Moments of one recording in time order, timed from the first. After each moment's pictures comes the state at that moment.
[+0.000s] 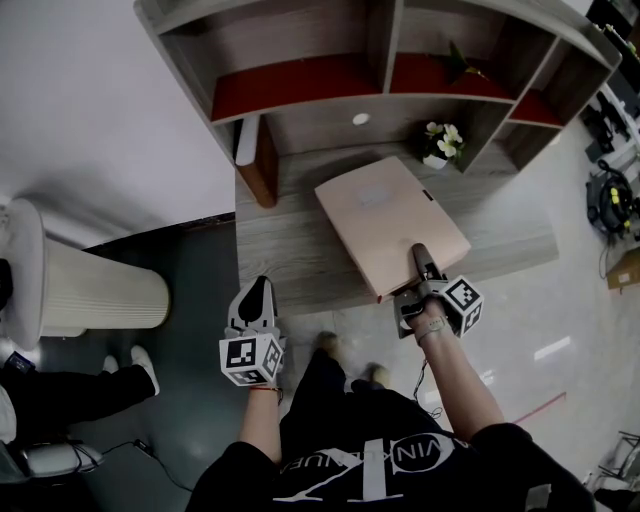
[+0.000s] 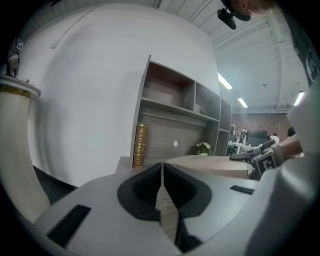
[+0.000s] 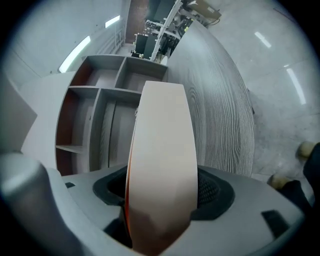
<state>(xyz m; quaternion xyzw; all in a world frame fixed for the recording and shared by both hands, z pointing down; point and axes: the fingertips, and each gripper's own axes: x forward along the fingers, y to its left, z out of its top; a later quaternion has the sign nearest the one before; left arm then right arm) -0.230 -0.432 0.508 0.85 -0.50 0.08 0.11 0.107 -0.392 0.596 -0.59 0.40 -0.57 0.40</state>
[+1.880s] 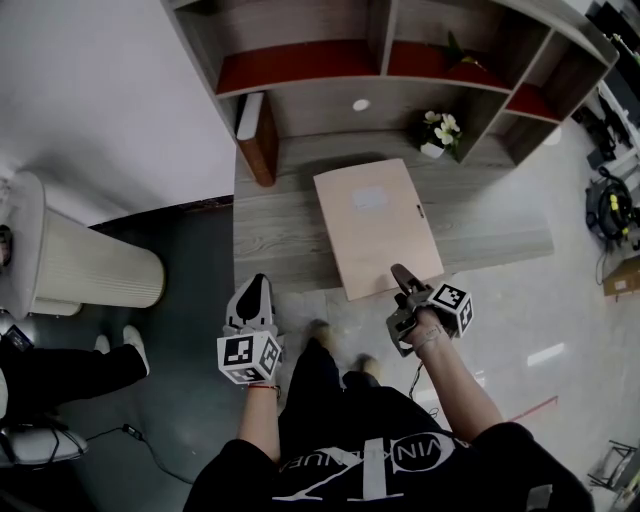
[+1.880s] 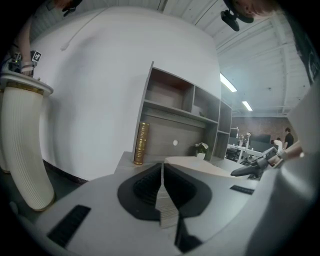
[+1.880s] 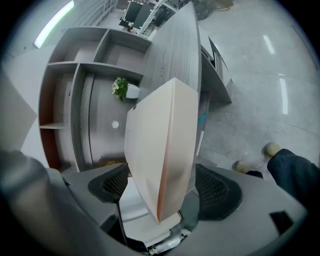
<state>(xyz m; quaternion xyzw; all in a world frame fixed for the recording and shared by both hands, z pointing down) -0.233 -0.378 0.514 0.84 -0.53 0.07 0.13 0.056 -0.313 0.642 -0.54 0.39 -0.70 0.26</state>
